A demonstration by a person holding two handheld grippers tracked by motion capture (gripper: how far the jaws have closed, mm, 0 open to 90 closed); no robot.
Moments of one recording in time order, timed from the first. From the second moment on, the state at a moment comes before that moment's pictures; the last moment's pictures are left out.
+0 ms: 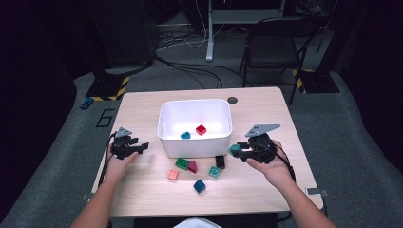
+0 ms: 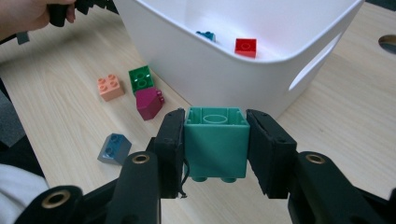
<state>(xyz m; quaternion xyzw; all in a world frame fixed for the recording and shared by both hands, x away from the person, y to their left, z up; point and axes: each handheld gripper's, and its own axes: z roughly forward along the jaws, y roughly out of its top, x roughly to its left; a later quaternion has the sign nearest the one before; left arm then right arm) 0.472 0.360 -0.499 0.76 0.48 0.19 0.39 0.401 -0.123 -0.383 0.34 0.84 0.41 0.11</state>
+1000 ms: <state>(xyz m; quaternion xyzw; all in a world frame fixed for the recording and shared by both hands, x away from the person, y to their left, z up) 0.472 0.362 -0.498 0.76 0.48 0.19 0.39 0.448 -0.075 -0.334 0.31 0.84 0.42 0.12</state>
